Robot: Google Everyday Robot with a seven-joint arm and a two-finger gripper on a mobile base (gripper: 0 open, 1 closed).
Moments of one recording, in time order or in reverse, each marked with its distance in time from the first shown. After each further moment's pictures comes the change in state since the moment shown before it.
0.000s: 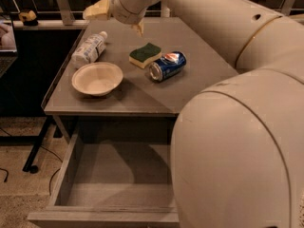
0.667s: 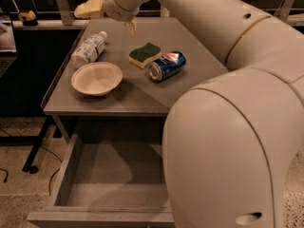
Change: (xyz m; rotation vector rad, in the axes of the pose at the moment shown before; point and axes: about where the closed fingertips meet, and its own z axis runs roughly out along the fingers) arm -0.002 0.023 0.007 -0.049 0.025 -0.040
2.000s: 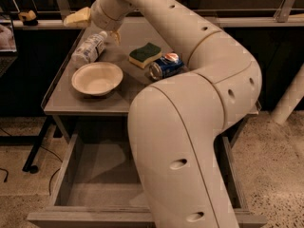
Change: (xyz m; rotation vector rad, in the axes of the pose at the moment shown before) arm 0.007 0.017 0.075 -0.086 0.126 0.053
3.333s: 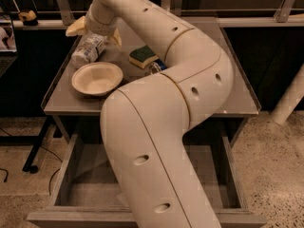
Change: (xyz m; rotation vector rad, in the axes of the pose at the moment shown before) arm -0.002 -0.019 0.038 0.187 0.010 0.015
